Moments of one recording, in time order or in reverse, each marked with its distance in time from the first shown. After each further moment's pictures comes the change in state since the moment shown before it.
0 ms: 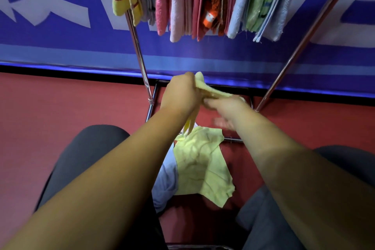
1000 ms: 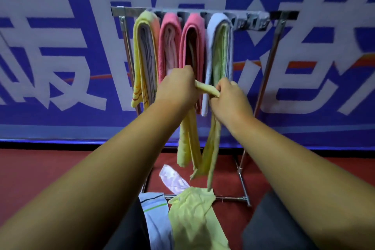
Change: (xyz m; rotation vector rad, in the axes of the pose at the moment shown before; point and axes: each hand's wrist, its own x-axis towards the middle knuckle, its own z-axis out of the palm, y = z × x) left_hand -0.028 0.168 -0.220 0.208 0.302 0.311; right_hand -0.191 -0.147 -0.068 -0.728 0.619 -1.072
